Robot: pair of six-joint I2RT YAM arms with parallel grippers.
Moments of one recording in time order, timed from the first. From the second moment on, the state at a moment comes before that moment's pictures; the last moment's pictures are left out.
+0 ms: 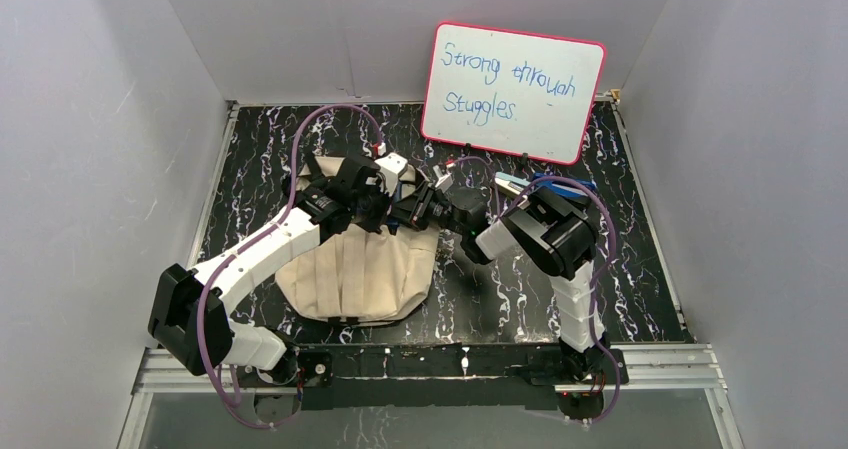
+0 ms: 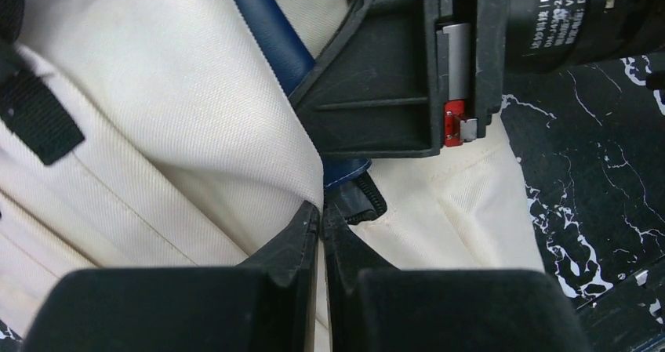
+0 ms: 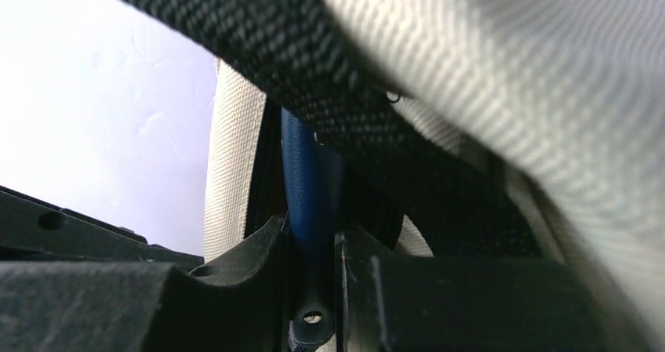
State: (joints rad) left arm -0.65 1.36 1.05 -0.52 0.00 -0.02; right arm 0.73 2.07 0.84 1.20 -0.40 1.28
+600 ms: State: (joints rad) left arm -0.66 1.36 1.05 -0.56 0.00 -0.03; right arm 0.74 1.97 0.87 0.97 -0.53 1.15
